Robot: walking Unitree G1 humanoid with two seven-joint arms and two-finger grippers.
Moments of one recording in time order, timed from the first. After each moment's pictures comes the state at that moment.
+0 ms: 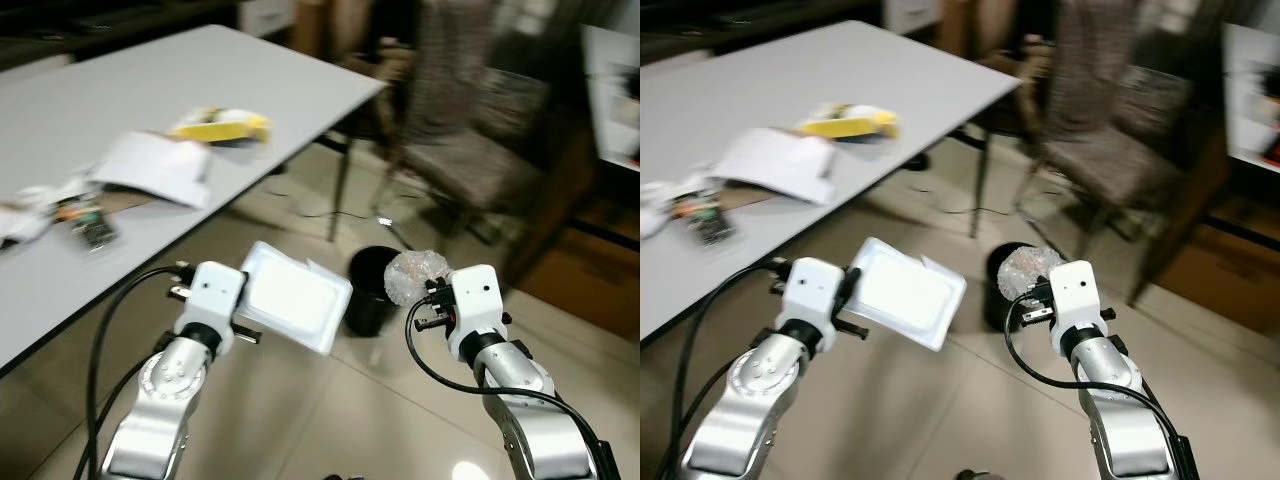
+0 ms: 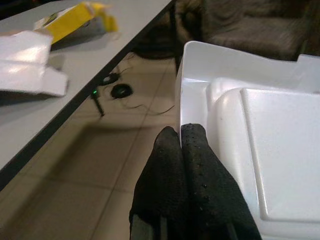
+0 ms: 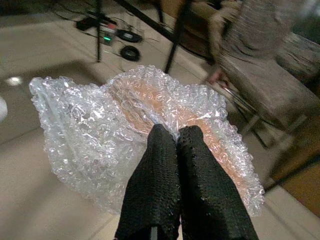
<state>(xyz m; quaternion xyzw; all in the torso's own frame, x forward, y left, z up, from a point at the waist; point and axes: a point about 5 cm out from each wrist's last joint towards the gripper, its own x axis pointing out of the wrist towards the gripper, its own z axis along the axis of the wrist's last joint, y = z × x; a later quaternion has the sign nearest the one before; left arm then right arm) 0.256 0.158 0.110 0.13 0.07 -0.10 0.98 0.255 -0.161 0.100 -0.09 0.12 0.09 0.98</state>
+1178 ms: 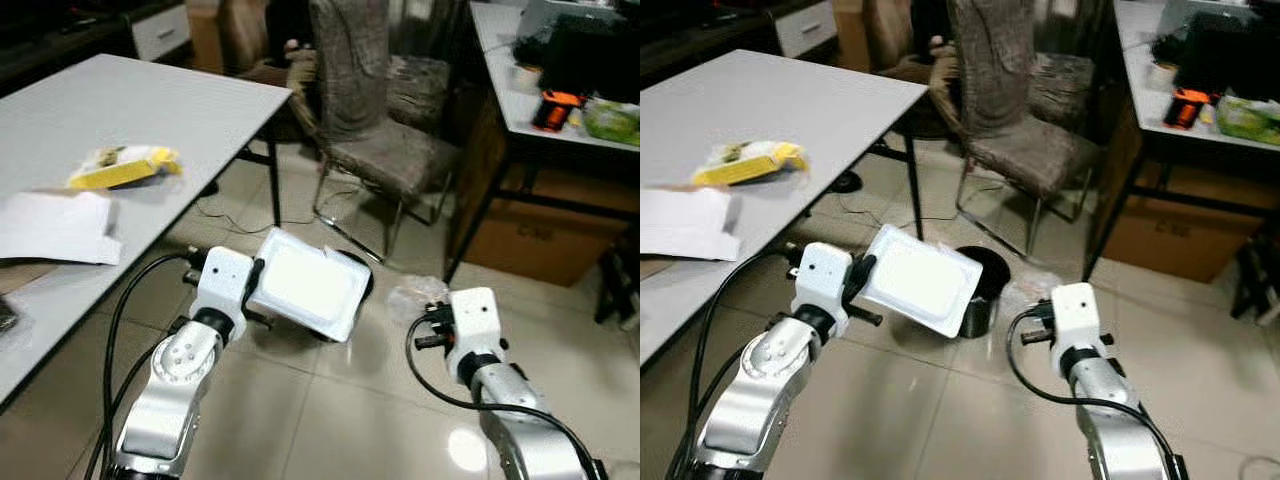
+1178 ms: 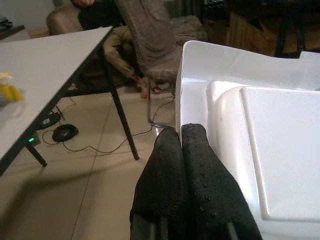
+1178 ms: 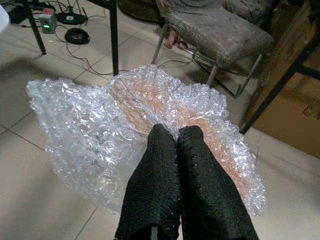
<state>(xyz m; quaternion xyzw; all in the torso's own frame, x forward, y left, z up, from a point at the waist) 0.271 0.142 0.116 0.10 0.06 -0.15 0.98 0.241 -0.163 0.075 -0.06 0.17 0.07 0.98</state>
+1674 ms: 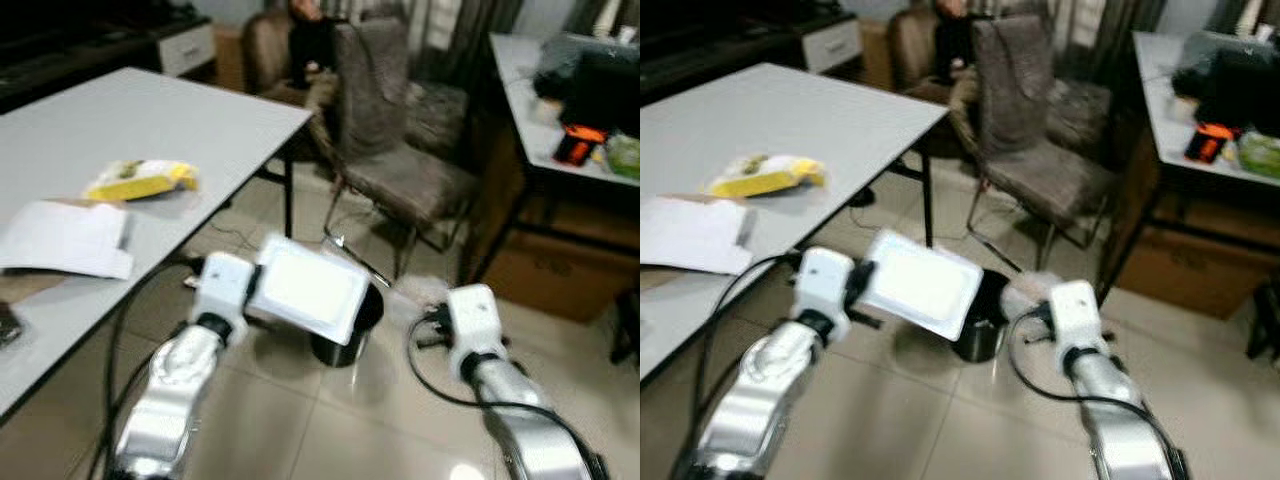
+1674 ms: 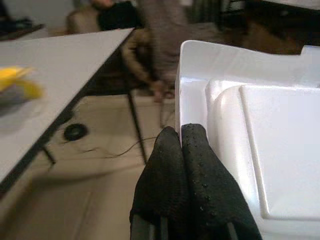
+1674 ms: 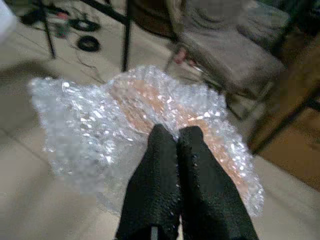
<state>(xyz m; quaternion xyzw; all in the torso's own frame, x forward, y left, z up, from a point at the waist) 0.266 0.152 0.103 0.09 0.08 -0.13 0.98 0.245 -0.154 0.074 -0.08 0.18 0.10 0.98</state>
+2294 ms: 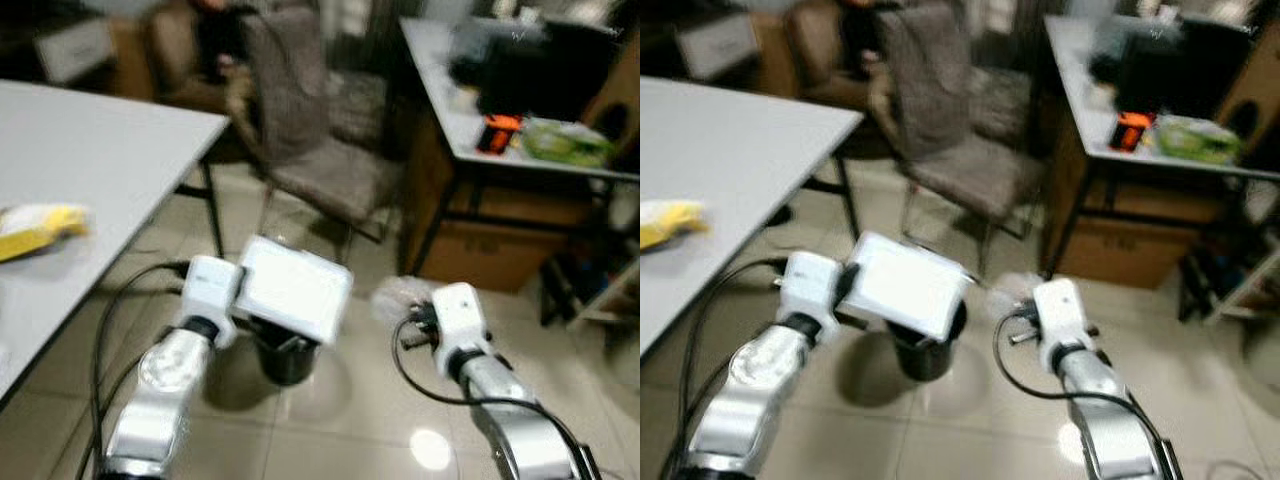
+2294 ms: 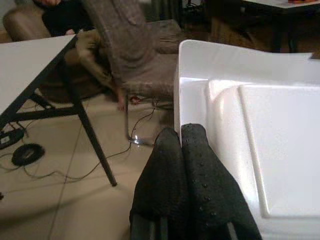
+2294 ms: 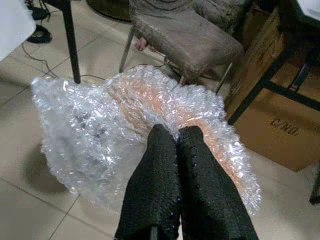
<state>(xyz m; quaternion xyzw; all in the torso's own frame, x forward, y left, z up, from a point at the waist) 0.270 0.159 0.103 0.09 0.08 -0.11 0.99 0.250 -0.152 0.075 -0.09 0.17 0.12 0.97</state>
